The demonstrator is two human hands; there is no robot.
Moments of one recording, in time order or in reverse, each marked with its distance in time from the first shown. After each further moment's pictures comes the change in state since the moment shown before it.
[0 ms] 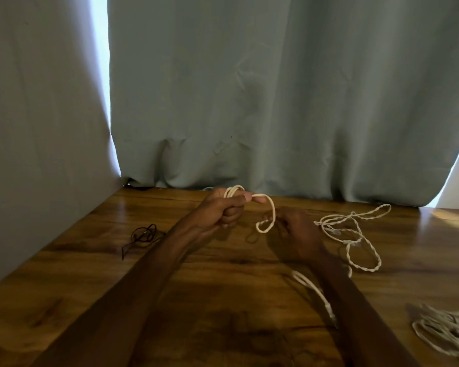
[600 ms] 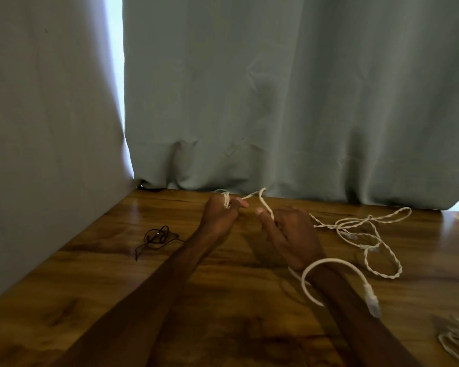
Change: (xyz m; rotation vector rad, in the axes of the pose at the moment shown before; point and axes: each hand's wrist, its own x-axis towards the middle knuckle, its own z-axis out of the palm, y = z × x) left_hand 0.006 -0.031 -0.017 0.573 0.655 0.068; right_hand -0.005 -0.059 0.003 0.113 0.100 -0.149
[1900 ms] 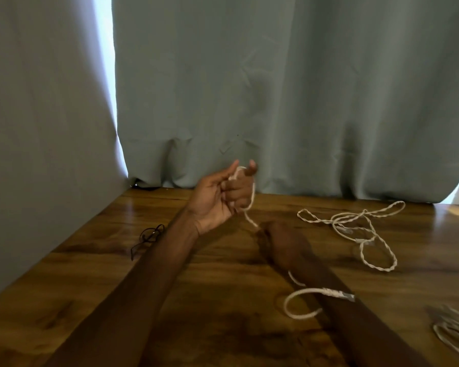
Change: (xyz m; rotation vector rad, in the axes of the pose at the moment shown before) left_hand 0.002 0.059 -0.026 -1.348 -1.037 -0.318; right_hand -0.007 0.029 0.026 -0.252 -0.381 0.337
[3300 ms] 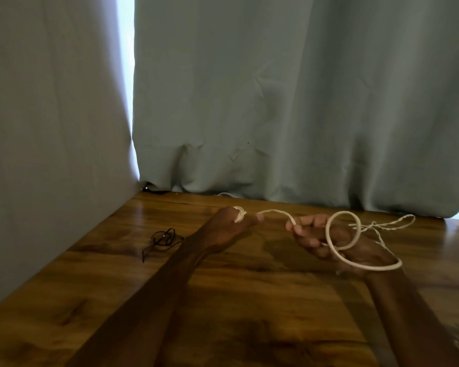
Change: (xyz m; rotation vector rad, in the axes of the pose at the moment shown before) left_hand -0.022 -0.029 -0.048 1.555 0.717 0.006; right_hand -0.007 0.033 -0.079 1.234 -0.615 -0.056
